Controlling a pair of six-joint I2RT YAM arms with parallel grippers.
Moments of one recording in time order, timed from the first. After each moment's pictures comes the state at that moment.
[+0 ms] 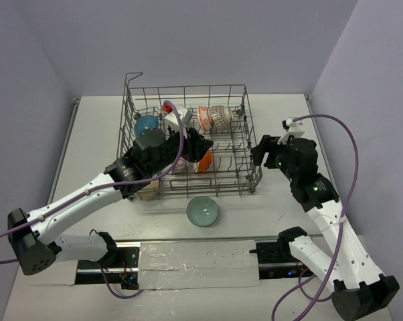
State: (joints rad) left arm -0.91 1.22 1.10 0.03 -0.07 -0.35; right arm 0.29 0.77 0.83 -0.43 0.01 0.29
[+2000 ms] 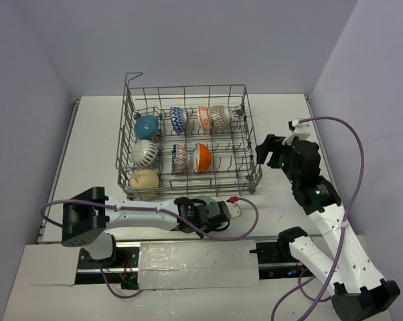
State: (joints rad) left arm -1.39 1.63 1.05 -0.53 -0.22 -0.18; right arm 0.29 0.73 0.82 -0.43 0.11 0.31
